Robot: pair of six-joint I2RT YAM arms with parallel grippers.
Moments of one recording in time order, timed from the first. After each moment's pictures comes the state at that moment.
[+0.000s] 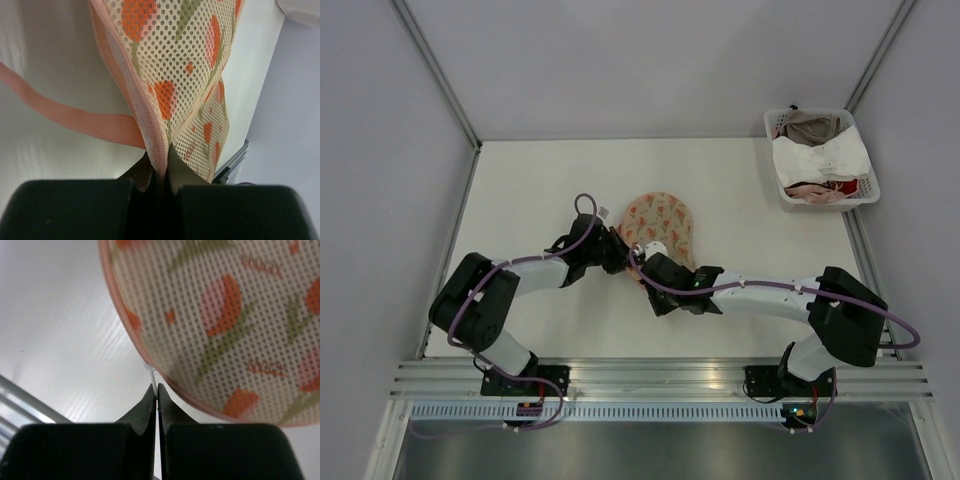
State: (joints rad) left arm -0.54 1.56 0.64 0.26 0.31 -1.06; right arm 1.07 1.53 0.89 -0.29 0.14 0.51
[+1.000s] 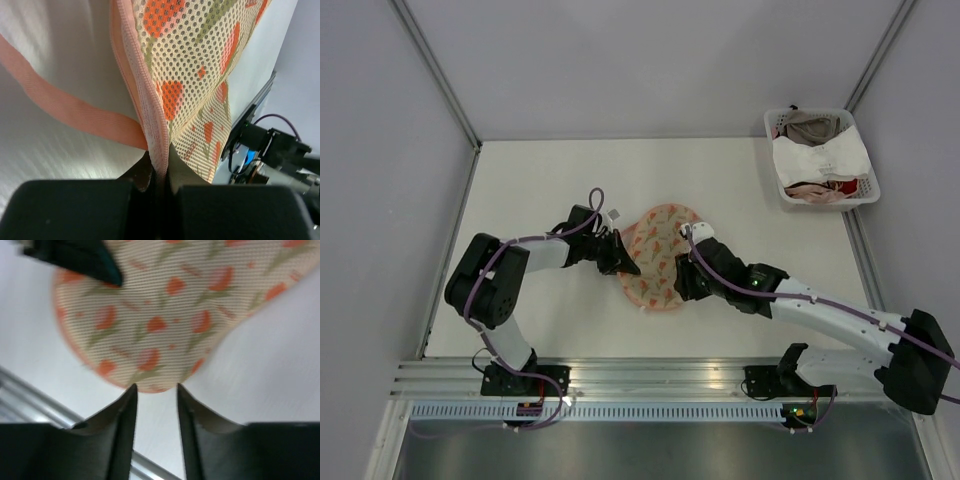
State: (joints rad) left arm -0.40 1.76 0.84 0.00 0.72 -0.63; right arm 0.88 1.21 0.78 -0.42 0.18 0.49
